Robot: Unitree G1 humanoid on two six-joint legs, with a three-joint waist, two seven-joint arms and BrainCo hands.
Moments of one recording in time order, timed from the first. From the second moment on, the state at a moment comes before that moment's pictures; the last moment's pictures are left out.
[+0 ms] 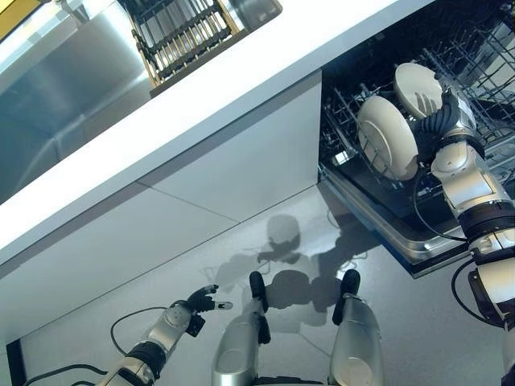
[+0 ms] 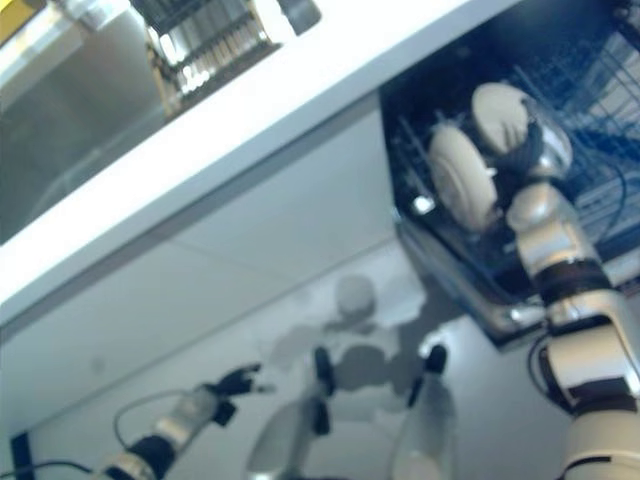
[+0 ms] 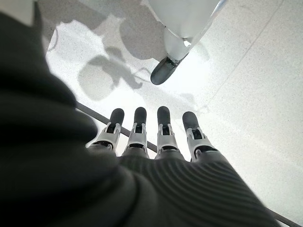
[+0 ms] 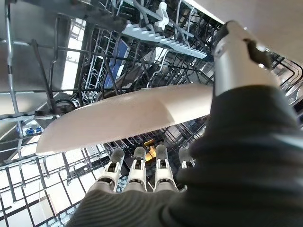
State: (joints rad) left arm -0.22 0.35 -0.46 0.88 -0.03 0.04 -0.12; right arm -0.97 -0.82 0.40 0.77 -0.05 0.13 -0.31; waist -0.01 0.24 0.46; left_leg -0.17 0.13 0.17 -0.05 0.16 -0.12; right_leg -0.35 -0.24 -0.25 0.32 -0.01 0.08
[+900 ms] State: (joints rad) left arm -0.21 0.36 -0.45 0.87 -0.01 0.04 -0.11; right arm -0.83 -0.88 0.16 0.40 0.02 0.00 -0.49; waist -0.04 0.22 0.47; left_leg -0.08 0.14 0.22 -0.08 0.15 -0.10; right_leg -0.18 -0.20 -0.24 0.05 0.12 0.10
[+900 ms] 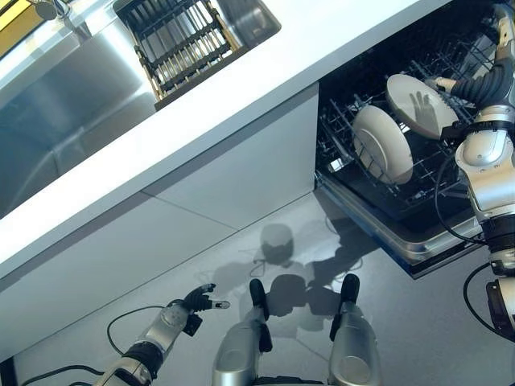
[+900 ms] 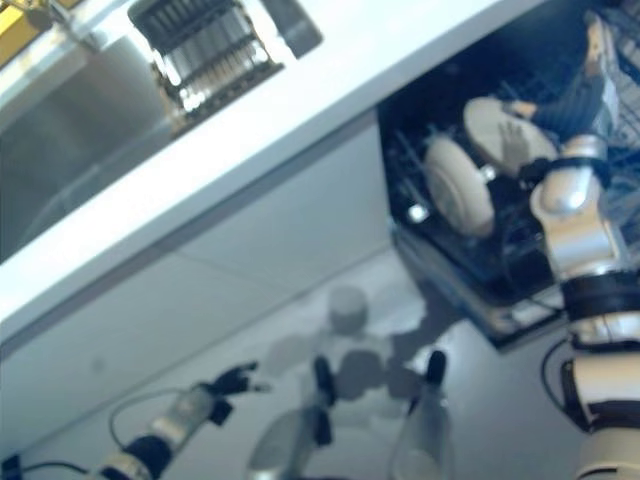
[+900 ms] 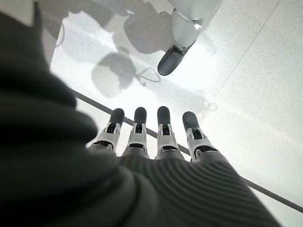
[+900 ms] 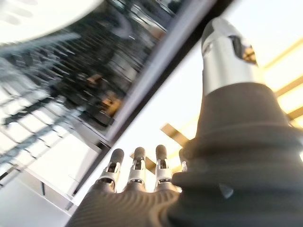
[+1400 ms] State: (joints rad) left arm -0.20 0.38 -0.42 0.93 -0.01 0.04 -0.09; right arm -0.44 -0.76 -0.16 0.29 0.39 -0.14 -0.54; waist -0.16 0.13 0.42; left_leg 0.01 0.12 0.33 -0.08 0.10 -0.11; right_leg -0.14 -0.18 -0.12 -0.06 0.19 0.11
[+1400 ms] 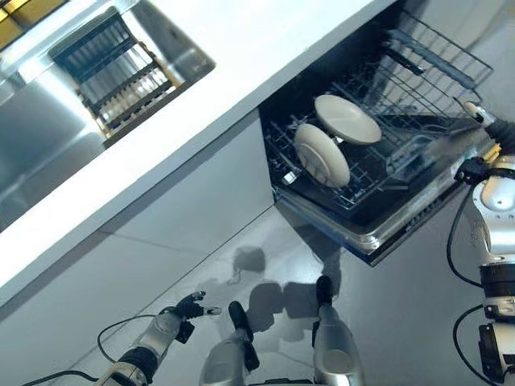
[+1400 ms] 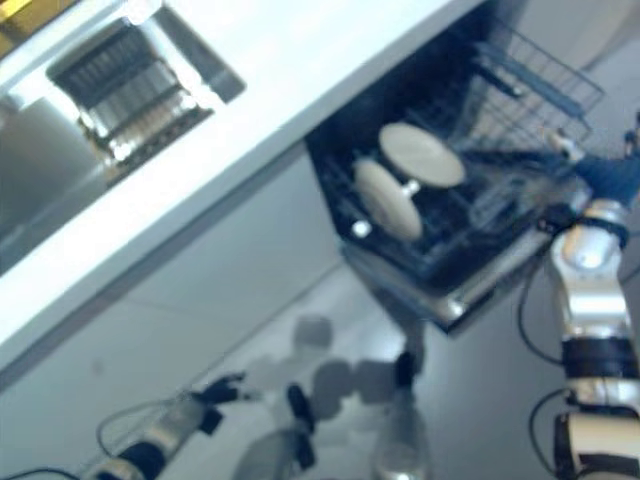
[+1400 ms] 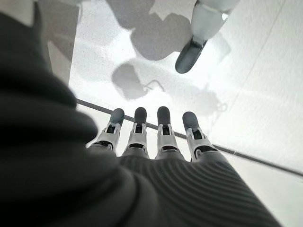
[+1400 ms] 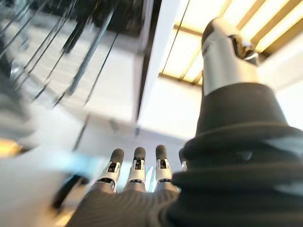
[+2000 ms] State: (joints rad) left arm -0.26 0.34 -0.46 0.97 -0.04 -0.02 -0.09; right arm -0.33 -0.67 -0.23 0.75 1.11 -0.27 -0.16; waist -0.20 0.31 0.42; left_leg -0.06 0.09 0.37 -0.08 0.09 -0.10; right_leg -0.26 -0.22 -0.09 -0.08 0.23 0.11
